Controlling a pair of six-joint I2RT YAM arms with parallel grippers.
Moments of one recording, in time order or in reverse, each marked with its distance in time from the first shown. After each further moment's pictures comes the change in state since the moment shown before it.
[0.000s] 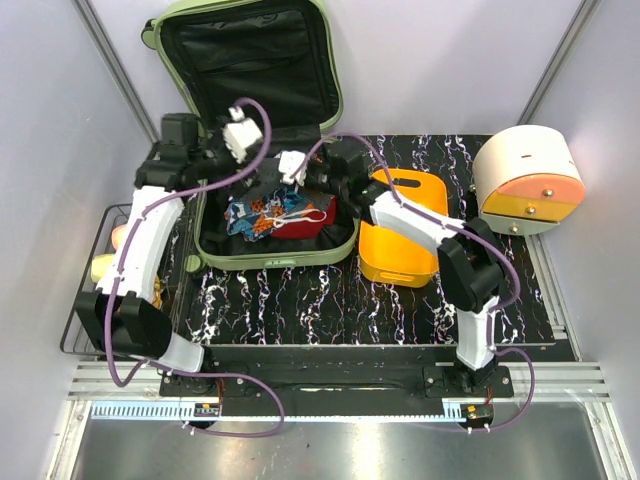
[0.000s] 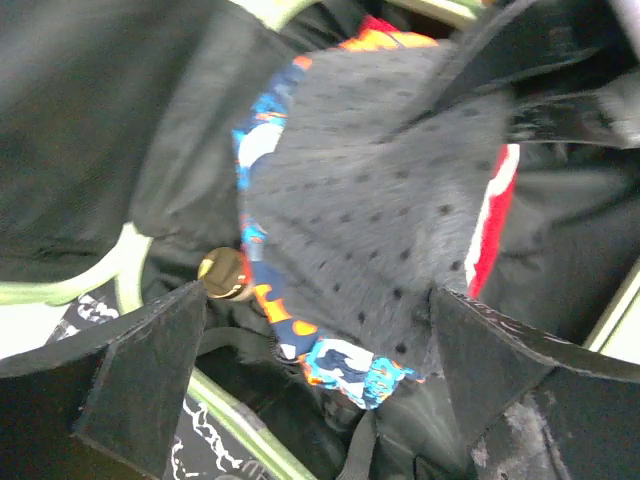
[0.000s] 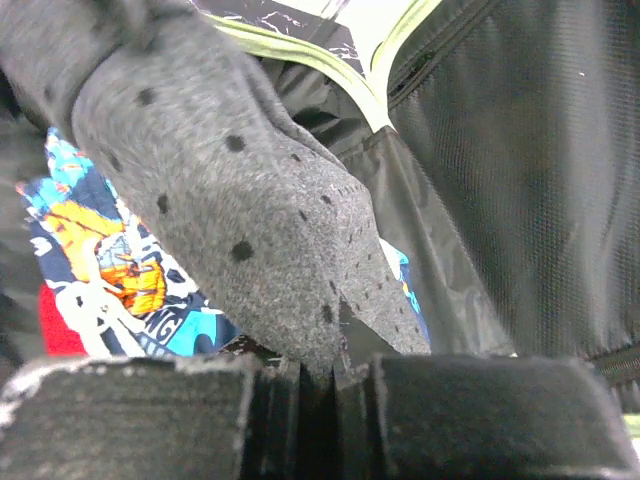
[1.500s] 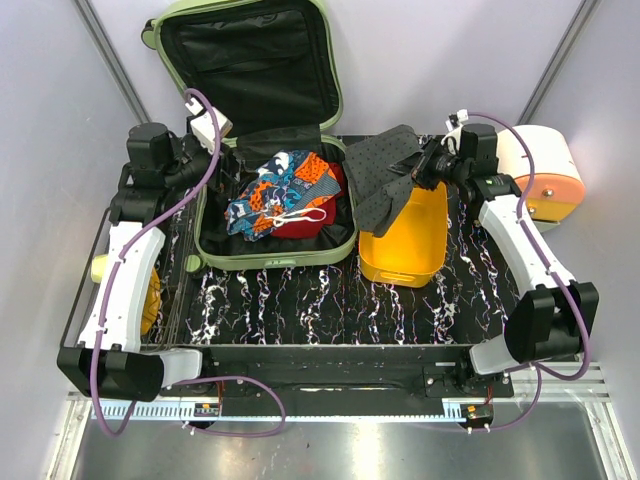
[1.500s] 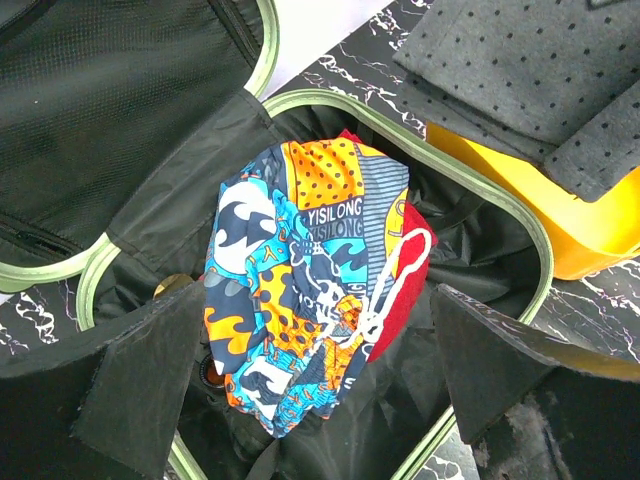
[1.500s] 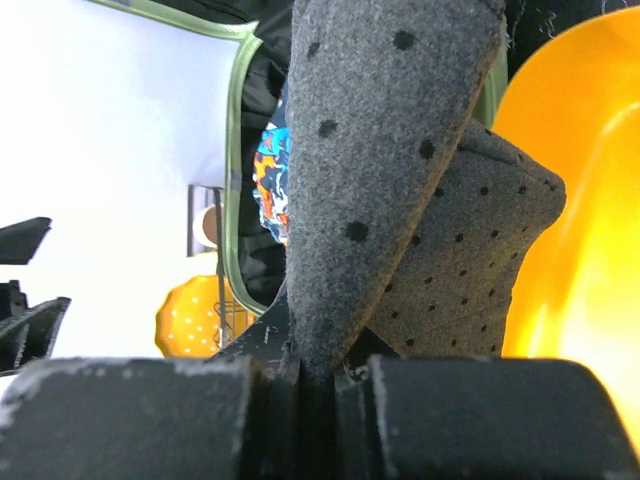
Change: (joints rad) left arm 0.065 -0.245 -0.102 0.177 0.066 -0.452; right arm -0.536 -0.505 -0.199 -0.560 -0.122 1.537
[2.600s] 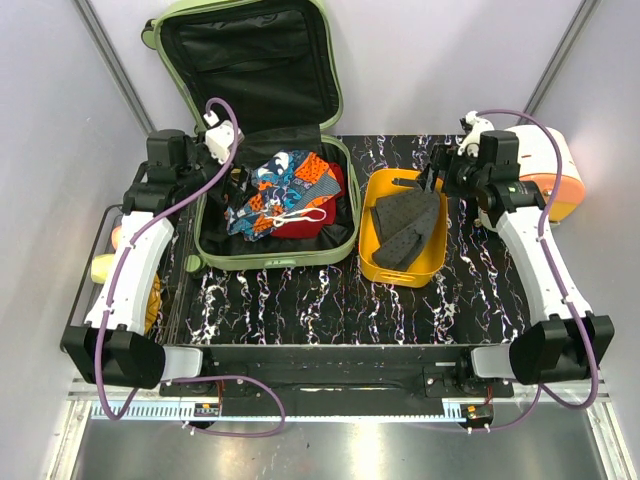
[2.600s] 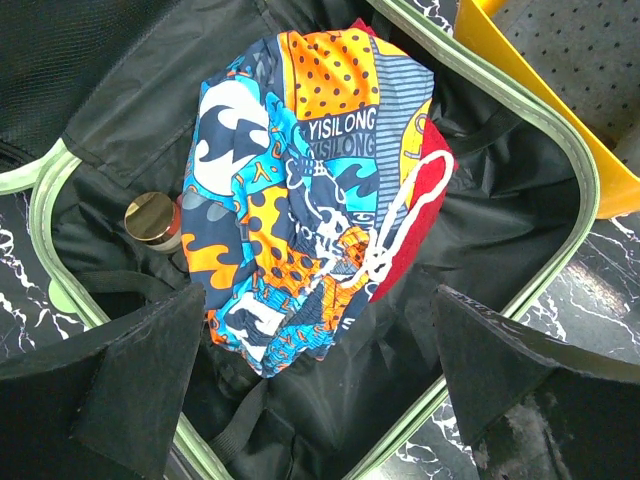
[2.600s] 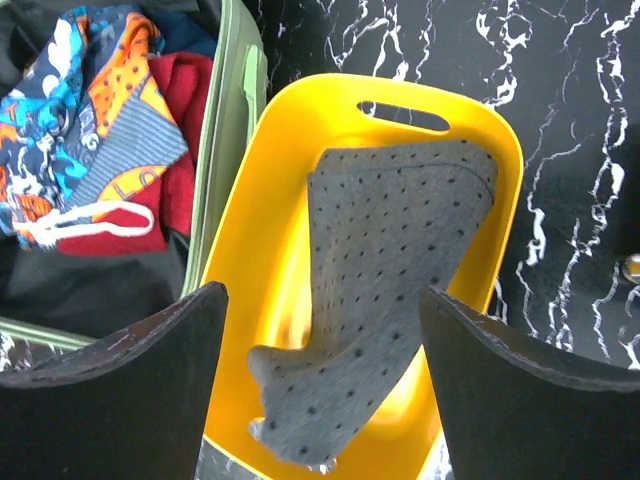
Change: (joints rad) left arm -0.018 0.067 -0.034 -0.111 -0.095 0.059; right arm -0.055 -0.112 -0.004 -0.190 0.301 -0.535
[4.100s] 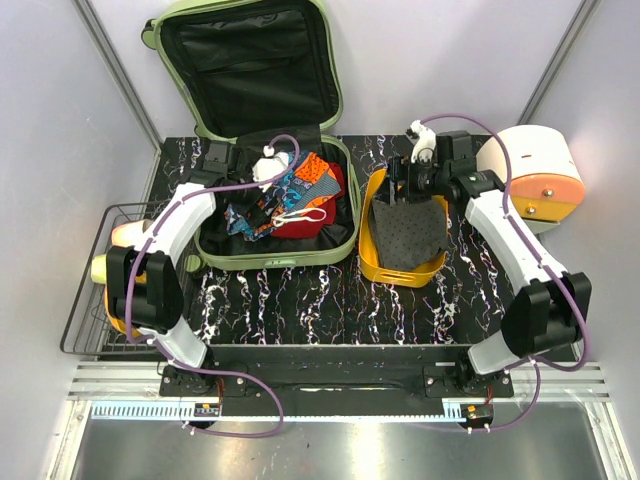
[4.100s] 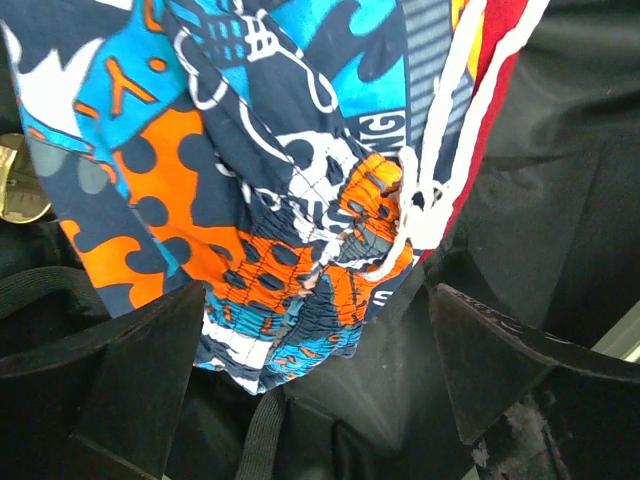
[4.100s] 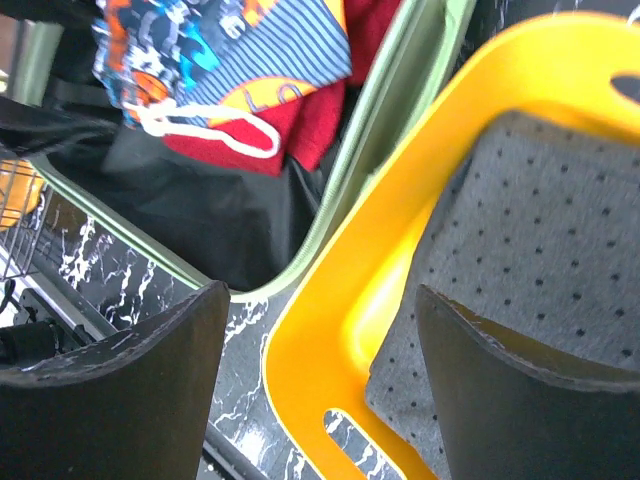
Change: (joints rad) left arm -0.109 0.351 0.019 -0.094 -0.175 0.267; right arm 0.159 0.181 0.037 -0.036 -0.233 -0.067
